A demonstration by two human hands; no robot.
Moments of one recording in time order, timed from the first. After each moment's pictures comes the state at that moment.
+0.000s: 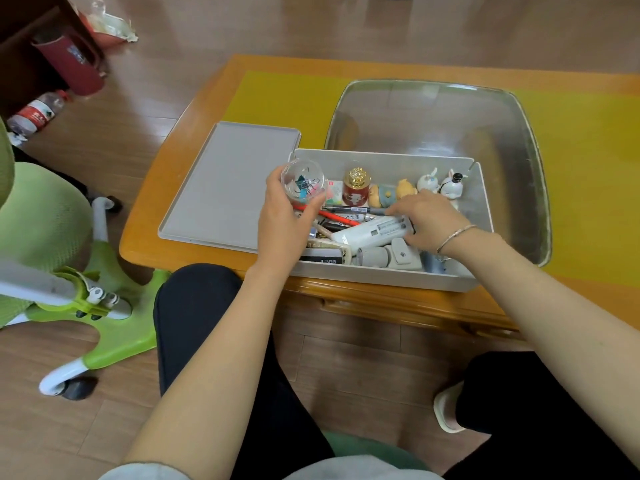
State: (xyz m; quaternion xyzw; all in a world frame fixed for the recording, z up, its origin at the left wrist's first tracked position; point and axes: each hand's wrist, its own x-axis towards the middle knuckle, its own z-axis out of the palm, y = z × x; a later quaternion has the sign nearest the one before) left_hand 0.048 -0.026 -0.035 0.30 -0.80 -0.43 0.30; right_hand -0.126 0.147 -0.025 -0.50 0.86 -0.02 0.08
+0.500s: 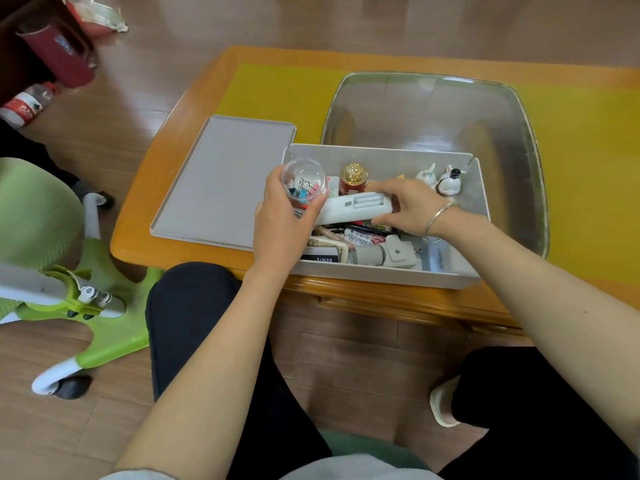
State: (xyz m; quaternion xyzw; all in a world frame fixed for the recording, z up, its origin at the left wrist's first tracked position) left_hand 0.046 -0.023 -0.041 0.32 -0.83 -0.37 0.29; right_hand -0.130 0.126 -0.019 -0.52 0.82 -0.20 0.13
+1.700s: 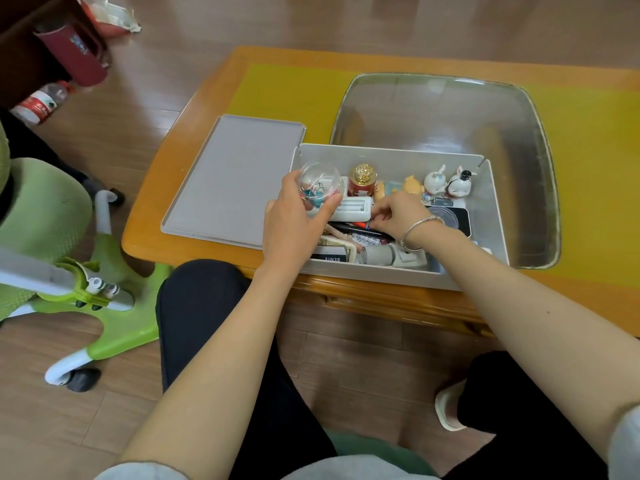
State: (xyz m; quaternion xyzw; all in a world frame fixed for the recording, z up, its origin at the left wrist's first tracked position) left_hand 0.045 -0.020 -0.041 0.34 -0.84 -0.33 0.25; right_hand -0.110 0.104 -0.045 -0.42 0.86 -0.20 0.19
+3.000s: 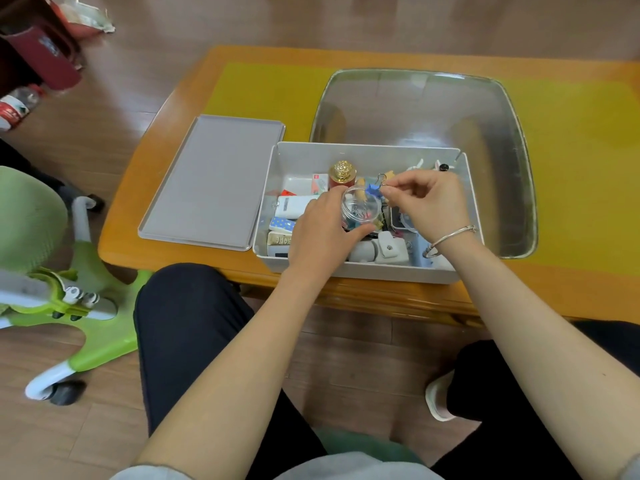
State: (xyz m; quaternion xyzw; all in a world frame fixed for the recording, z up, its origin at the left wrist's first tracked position) left_hand 0.014 0.032 -0.043 0.24 -0.91 -0.29 0.18; right_hand -0.092 0.155 0.004 -0.30 0.78 -0.54 0.08
